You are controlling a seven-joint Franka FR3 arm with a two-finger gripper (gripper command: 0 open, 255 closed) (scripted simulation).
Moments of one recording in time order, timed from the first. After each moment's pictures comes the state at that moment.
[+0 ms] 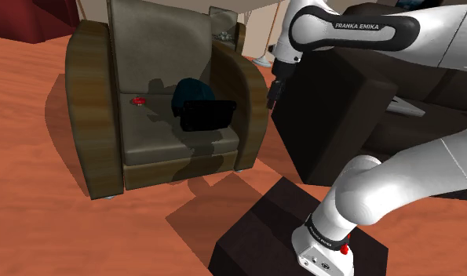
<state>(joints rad) 0.05 -0.55 -0.19 -2.29 -0.16 1.73 -0.38</state>
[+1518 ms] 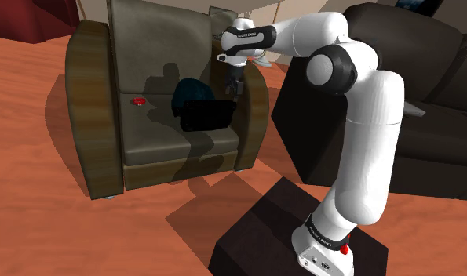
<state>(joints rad) 0.05 0.40 -0.37 -1.51 0.10 1.84 -1.49</state>
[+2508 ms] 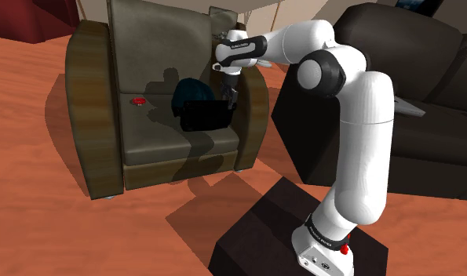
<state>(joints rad) 0.04 0.47 -0.35 -1.52 0.12 1.92 -1.54</state>
